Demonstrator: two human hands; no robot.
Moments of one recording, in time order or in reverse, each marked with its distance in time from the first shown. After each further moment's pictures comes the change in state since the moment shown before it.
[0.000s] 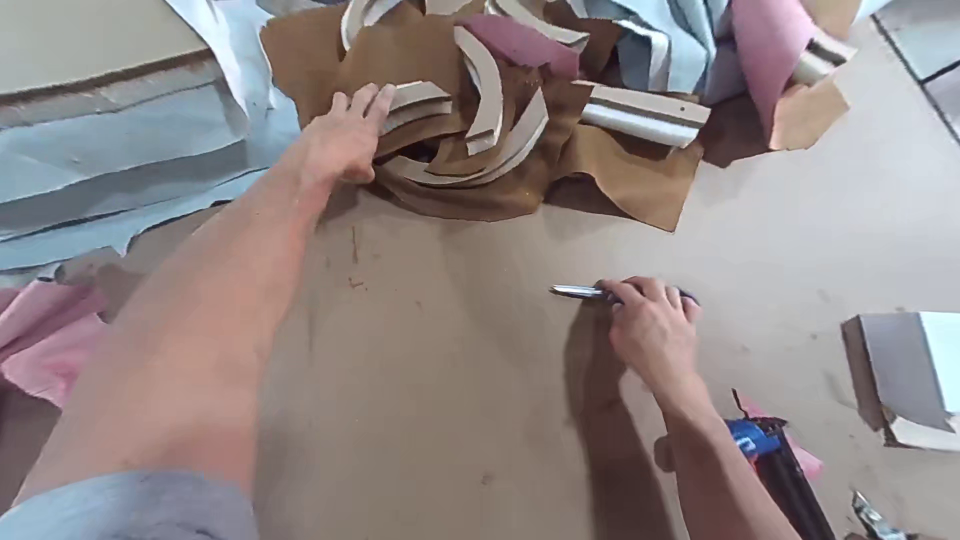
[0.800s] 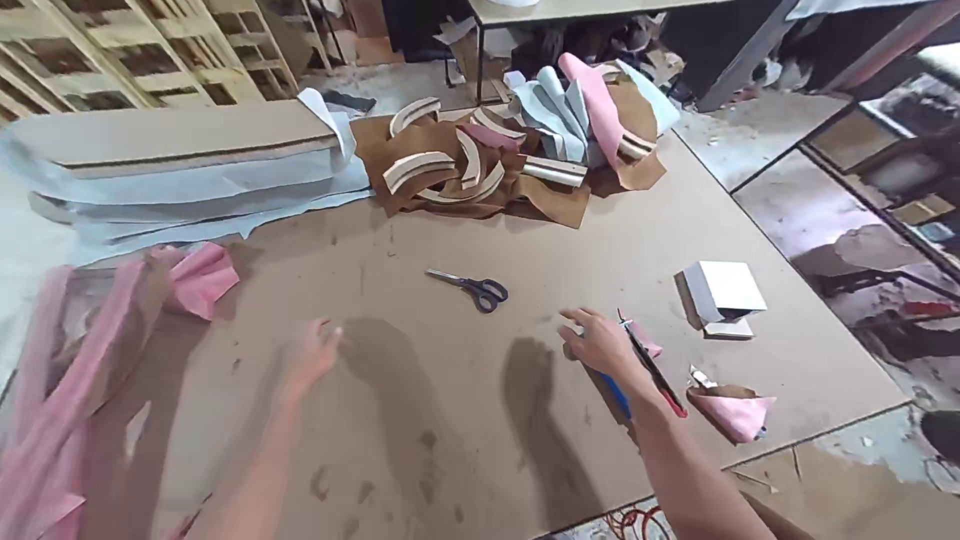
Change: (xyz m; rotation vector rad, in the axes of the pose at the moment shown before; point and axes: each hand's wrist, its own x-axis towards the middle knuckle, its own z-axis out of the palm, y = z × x) left_hand -0.453 0.024 0.100 -0.602 0.070 -0.532; right_hand -0.173 0.018 -0.083 0.201 -0.215 -0.113
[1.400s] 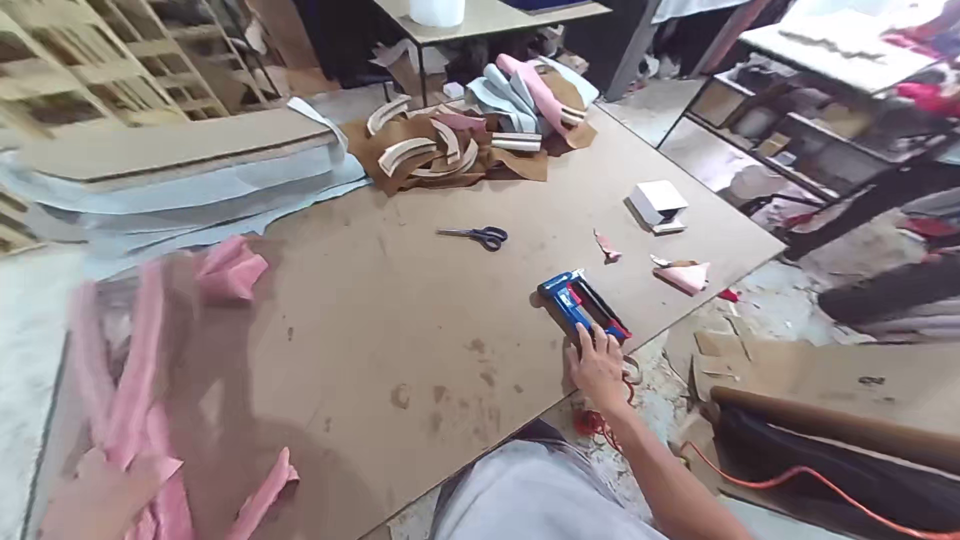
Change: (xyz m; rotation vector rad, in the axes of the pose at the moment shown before) left_hand -0.155 -0.333 -0.155 0.234 0.206 -0.333; right_hand -0.243 -0.066 0.217 -0.230 0.538 0.332
